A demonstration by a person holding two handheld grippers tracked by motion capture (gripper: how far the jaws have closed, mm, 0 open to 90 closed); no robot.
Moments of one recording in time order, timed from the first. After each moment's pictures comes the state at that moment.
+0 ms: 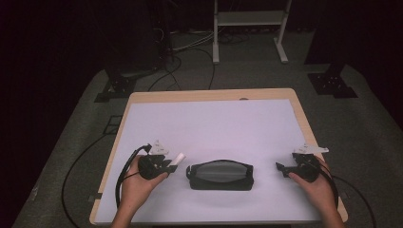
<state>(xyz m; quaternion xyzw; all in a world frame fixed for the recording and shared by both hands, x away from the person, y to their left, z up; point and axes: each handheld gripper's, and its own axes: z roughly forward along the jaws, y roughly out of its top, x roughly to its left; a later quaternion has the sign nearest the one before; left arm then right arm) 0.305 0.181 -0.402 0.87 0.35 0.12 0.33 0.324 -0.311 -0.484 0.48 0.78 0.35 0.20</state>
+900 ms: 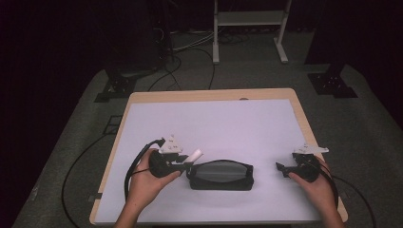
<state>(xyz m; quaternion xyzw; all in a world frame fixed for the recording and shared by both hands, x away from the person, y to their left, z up) 0.294 0.137 -0.361 0.88 0.26 0.12 0.37 0.324 -0.311 -0.484 0.48 0.78 0.35 0.20</state>
